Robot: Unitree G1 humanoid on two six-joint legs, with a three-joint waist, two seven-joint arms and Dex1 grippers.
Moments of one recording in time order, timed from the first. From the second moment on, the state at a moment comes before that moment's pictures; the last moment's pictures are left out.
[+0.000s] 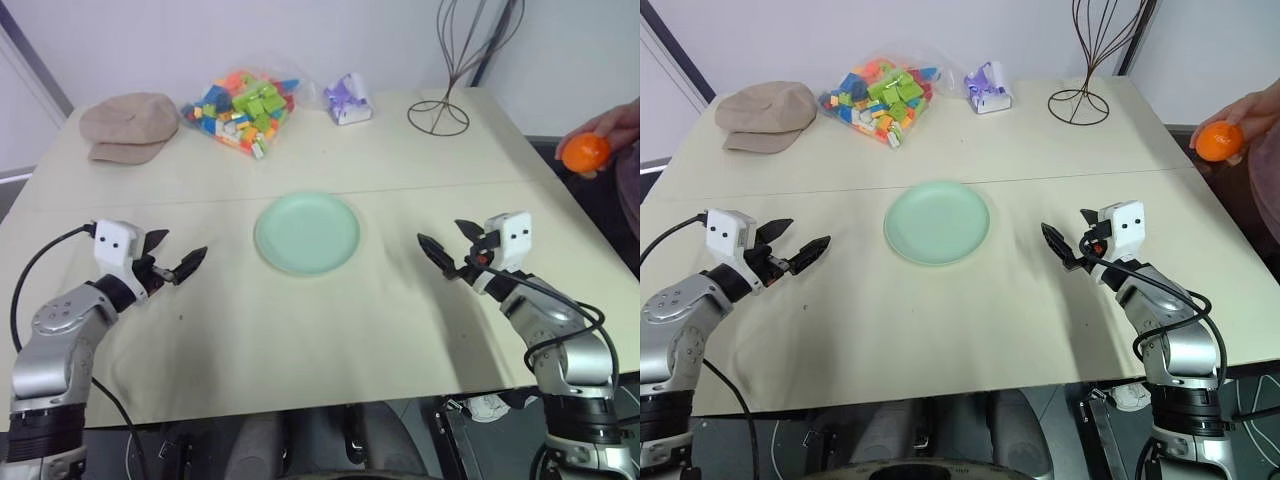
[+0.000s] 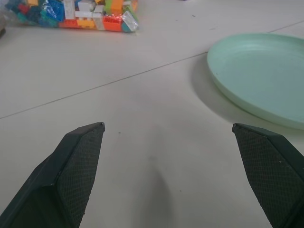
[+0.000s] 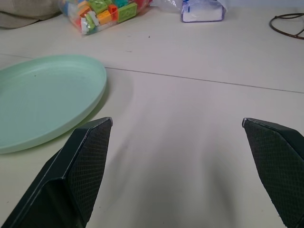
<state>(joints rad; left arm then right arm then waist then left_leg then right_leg) -0.09 0.61 0.33 -0.12 -0.45 0.41 -0.65 -0.16 -0.49 -0.21 -0.17 0.43 0.41 0.49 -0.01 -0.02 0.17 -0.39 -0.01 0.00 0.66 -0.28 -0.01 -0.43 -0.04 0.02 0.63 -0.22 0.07</state>
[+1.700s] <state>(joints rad) -0.09 0.61 0.33 -0.13 -0.46 0.43 -0.63 -0.16 -0.49 -0.21 -0.15 0.43 0.41 0.49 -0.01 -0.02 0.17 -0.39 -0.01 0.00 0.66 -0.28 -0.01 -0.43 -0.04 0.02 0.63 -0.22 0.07</state>
